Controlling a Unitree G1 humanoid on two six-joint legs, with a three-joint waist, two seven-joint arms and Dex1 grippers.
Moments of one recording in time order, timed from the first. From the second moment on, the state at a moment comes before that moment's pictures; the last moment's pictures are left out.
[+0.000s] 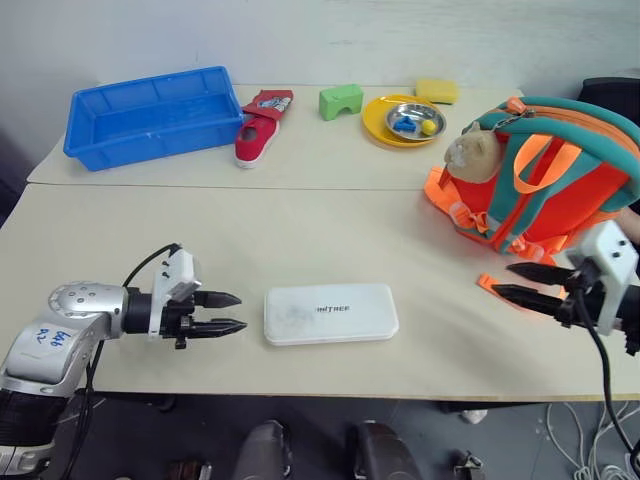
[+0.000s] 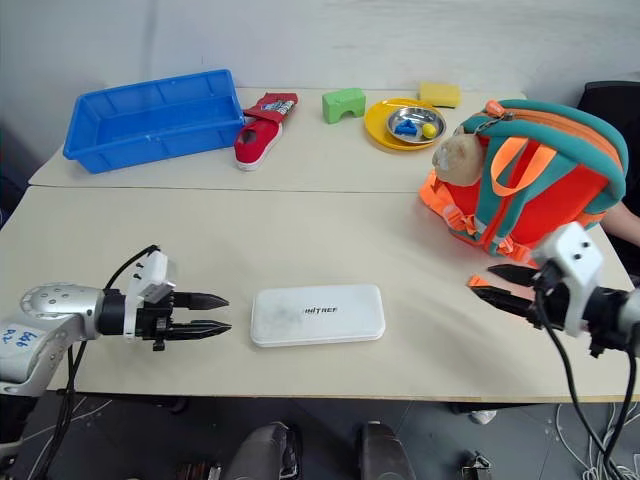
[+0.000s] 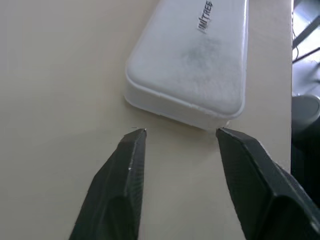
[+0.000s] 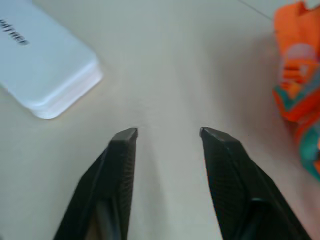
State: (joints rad) left arm -0.23 0.91 0.02 -0.16 -0.46 0.53 -1.15; right arm 0.01 -1.05 -0.41 -0.42 0.62 0.72 0.96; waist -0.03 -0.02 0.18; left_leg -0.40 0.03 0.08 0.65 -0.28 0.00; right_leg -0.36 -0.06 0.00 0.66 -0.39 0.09
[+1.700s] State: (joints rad) left arm -0.74 0.79 -0.12 0.37 -0.41 1.12 -1.25; right arm -0.13 -0.84 0.10 -0.40 0.29 0.57 0.85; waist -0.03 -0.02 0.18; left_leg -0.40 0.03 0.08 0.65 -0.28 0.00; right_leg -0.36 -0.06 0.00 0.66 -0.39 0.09
